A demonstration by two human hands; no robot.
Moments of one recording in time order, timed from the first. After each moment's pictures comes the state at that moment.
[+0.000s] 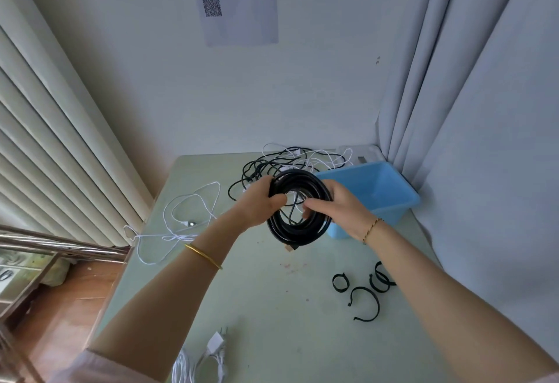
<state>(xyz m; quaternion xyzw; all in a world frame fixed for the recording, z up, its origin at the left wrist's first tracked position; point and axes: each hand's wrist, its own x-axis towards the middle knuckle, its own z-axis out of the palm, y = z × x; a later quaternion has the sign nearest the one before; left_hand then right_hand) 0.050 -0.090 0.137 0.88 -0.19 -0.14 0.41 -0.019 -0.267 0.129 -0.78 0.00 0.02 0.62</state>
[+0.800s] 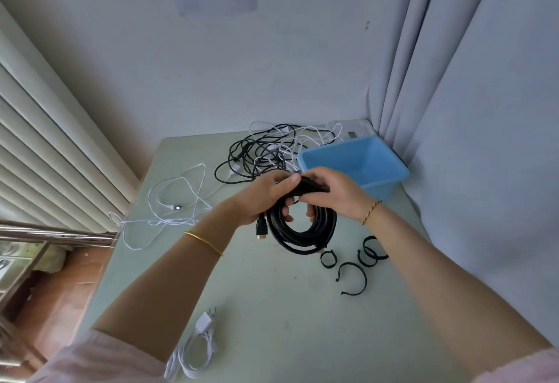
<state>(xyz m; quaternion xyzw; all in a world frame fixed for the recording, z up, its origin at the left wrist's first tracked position) 0.029 -0.123 0.125 0.70 -0.23 -0.36 0.57 -0.030 -0.298 0.111 -0.82 -0.05 0.04 0.57</state>
